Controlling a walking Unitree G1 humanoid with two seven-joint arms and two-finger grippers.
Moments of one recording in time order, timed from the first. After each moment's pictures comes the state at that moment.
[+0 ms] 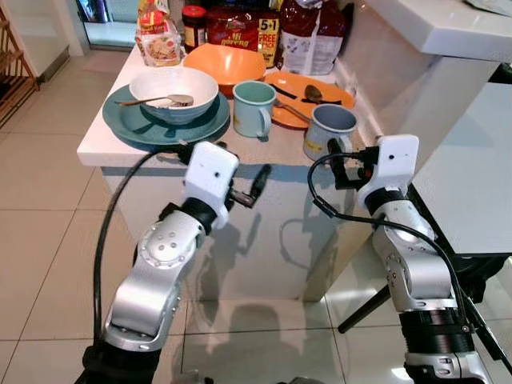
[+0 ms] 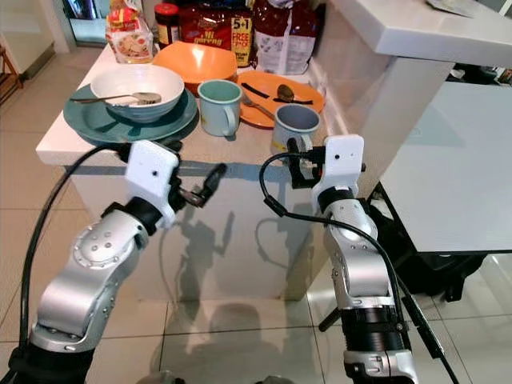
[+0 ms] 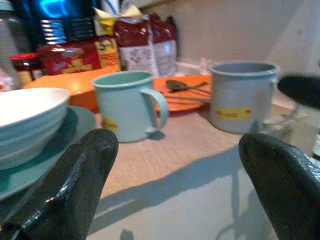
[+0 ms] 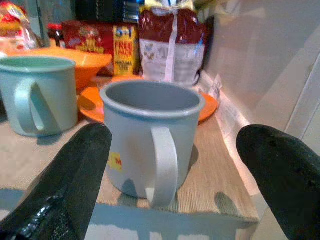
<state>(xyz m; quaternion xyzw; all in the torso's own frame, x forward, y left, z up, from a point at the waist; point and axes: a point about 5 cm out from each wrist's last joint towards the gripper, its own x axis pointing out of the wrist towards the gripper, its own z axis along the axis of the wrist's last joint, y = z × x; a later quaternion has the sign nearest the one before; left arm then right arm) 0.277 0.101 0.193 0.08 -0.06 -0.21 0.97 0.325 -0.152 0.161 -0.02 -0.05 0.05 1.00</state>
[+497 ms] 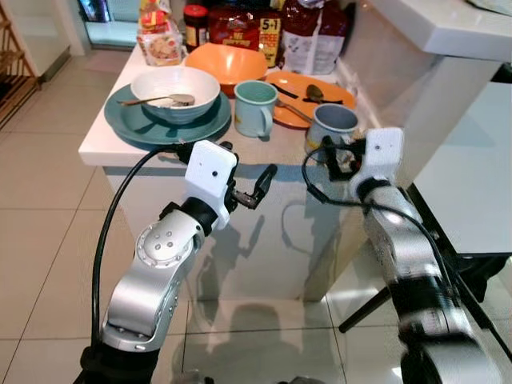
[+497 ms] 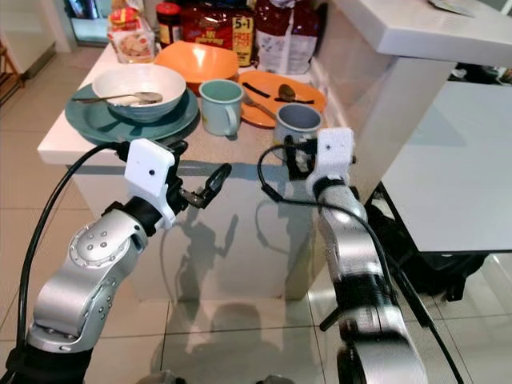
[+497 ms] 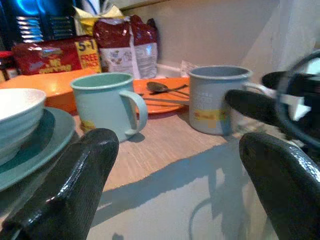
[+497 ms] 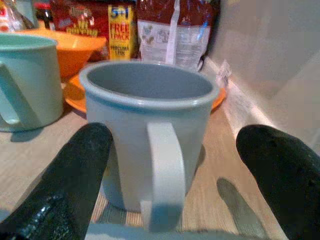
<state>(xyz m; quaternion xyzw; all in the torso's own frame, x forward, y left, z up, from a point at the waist) 0.272 0.093 0.192 0.06 -0.05 -0.26 0.96 0.361 -0.150 0.152 -0.02 -0.03 0.05 1.00</state>
